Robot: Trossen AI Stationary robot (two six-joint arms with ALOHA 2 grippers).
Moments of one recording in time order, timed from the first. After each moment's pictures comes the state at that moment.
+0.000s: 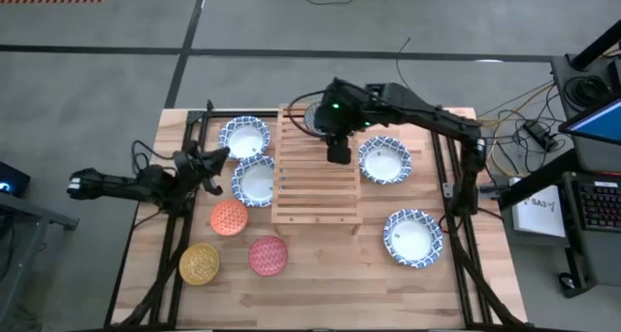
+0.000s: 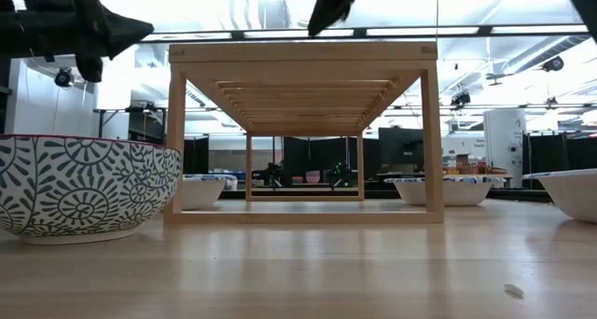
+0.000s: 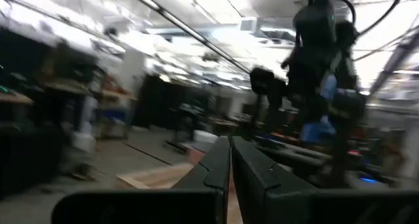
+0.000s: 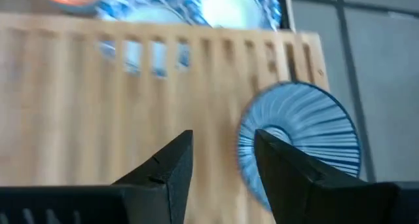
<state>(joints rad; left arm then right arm) -0.10 0.18 0.02 0.60 -0.63 0.01 -0.23 1.87 2.19 -1.22 0.02 -0.27</state>
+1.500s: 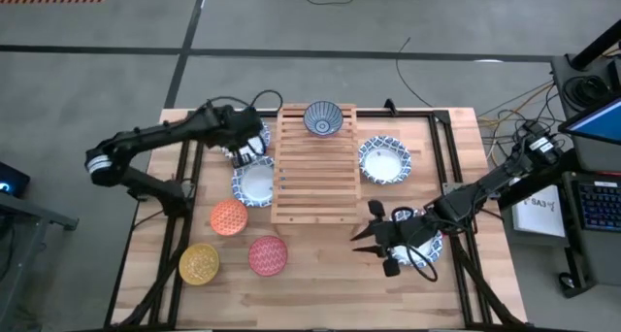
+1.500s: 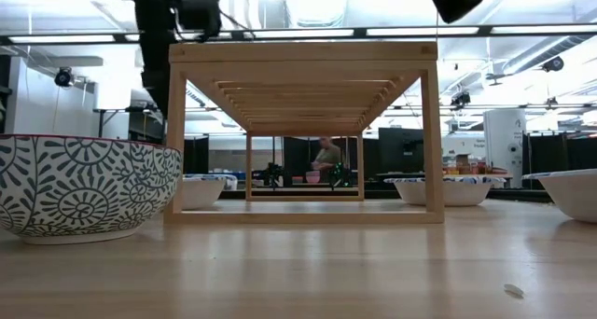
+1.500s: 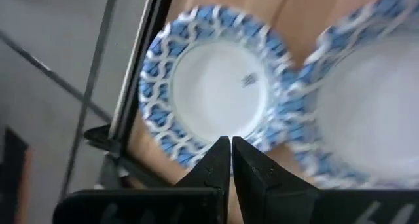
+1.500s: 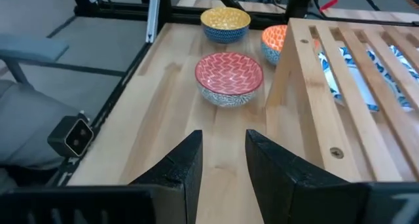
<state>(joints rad) 0.48 1.36 1.12 -1.08 -0.41 0.18 0.53 1.26 0.78 0.05 0.29 0.17</state>
